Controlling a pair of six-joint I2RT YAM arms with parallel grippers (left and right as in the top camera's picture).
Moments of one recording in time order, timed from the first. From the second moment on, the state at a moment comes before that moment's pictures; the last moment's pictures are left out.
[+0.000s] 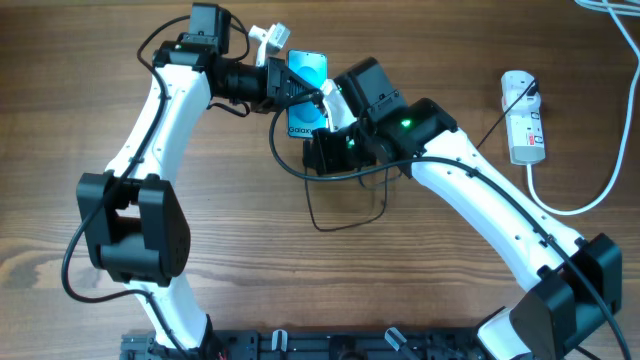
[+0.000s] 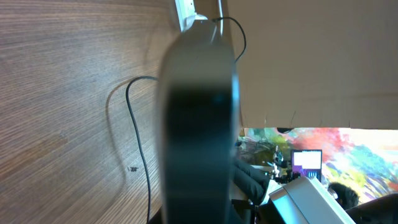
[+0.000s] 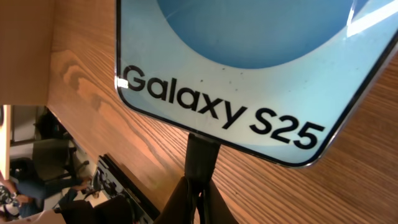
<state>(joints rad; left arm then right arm) -0.14 1.97 1.67 -0.91 1.12 -0.14 0.60 1.69 1.46 -0.80 -0.49 0.42</state>
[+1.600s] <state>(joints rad) -0.20 1.97 1.66 -0.95 1.20 -0.19 0.71 1.69 1.47 -0.93 -0.35 0.63</state>
